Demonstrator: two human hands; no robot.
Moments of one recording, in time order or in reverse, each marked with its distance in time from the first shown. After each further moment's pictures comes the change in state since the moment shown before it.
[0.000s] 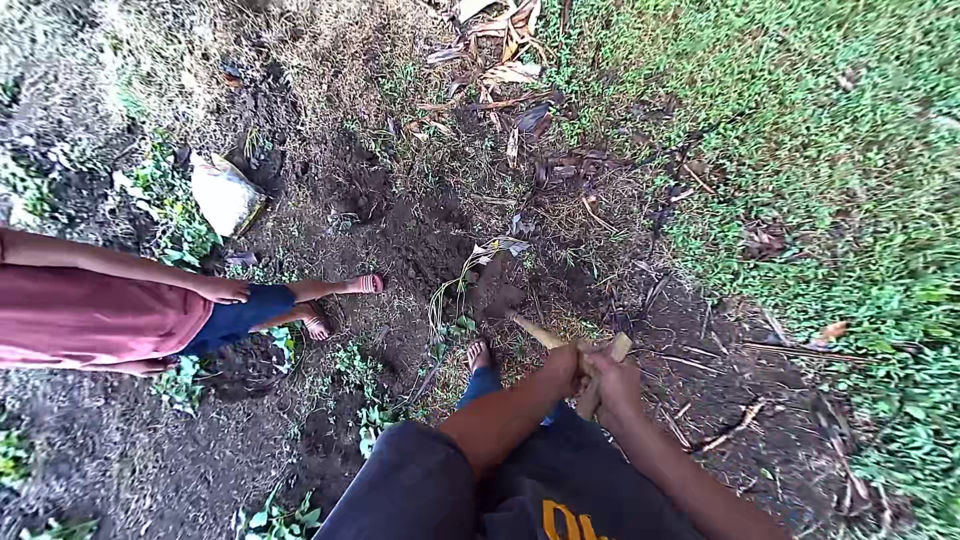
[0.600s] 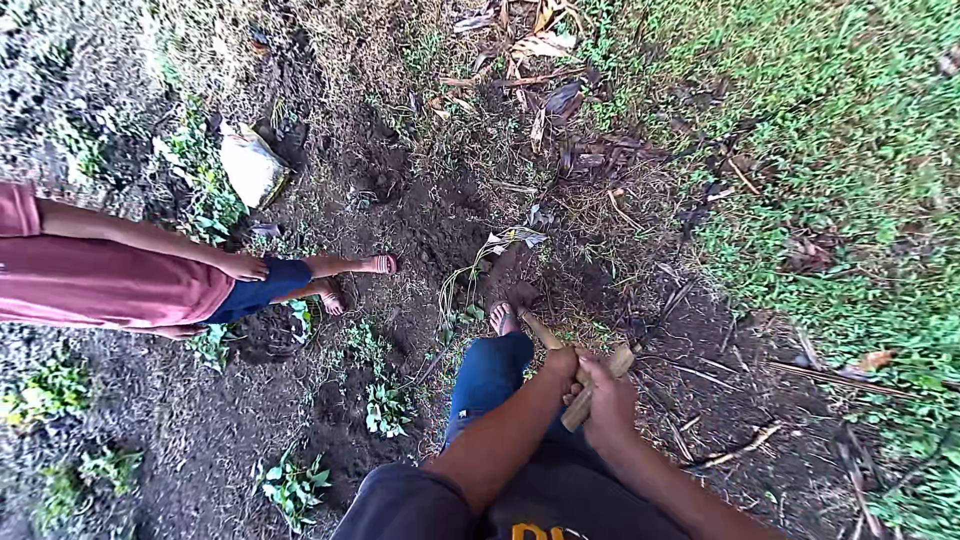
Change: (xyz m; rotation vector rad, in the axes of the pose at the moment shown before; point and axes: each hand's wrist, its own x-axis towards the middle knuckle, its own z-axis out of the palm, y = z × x) left_hand 0.007 0.037 0.004 -0.045 0.283 -0.105; right_hand 0.001 -0.018 0.030 0.102 -0.012 0.164
